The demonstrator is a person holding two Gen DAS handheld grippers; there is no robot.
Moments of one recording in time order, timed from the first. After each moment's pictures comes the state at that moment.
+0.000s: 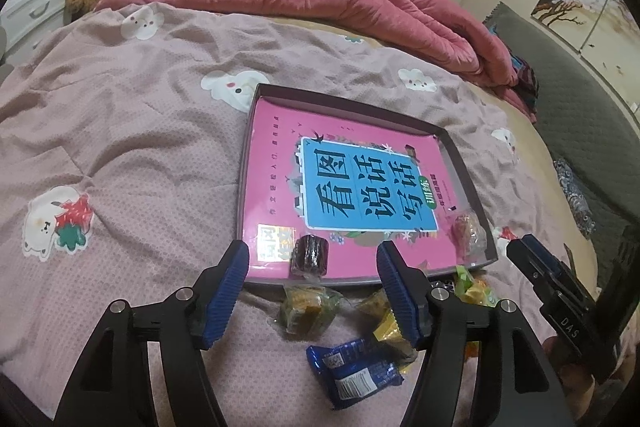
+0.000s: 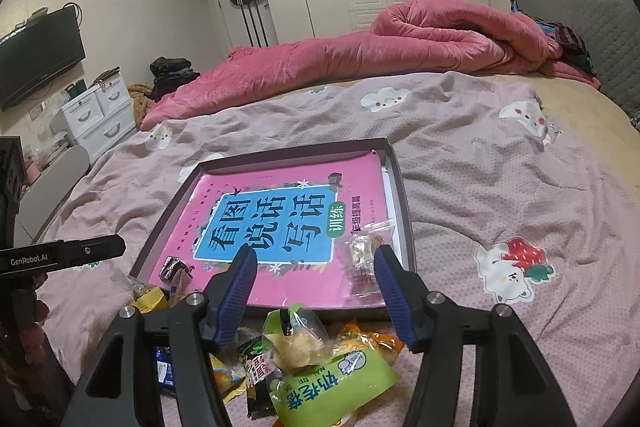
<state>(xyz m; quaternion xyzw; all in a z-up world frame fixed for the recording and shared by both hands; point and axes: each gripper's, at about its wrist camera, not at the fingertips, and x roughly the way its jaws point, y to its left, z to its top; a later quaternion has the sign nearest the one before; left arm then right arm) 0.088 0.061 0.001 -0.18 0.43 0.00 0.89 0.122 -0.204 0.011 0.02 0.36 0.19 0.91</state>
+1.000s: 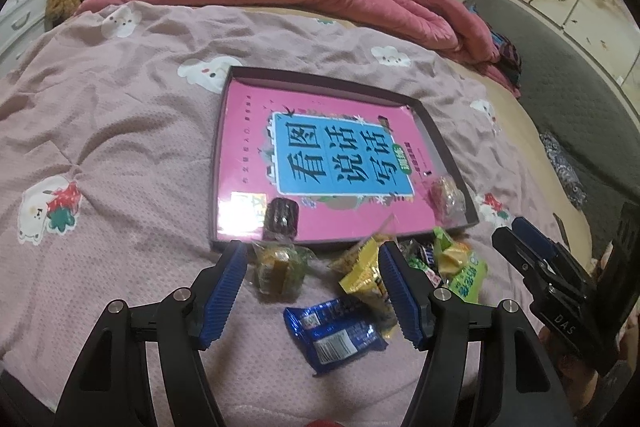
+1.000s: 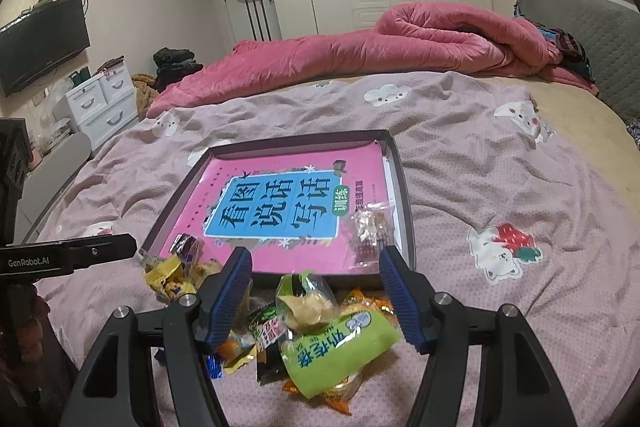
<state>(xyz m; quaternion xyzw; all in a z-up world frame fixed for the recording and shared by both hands) 0.066 0.038 0.001 -0.16 0.45 -0.03 0.88 0.091 -0.206 0.017 0.00 0.37 0.20 0.91</state>
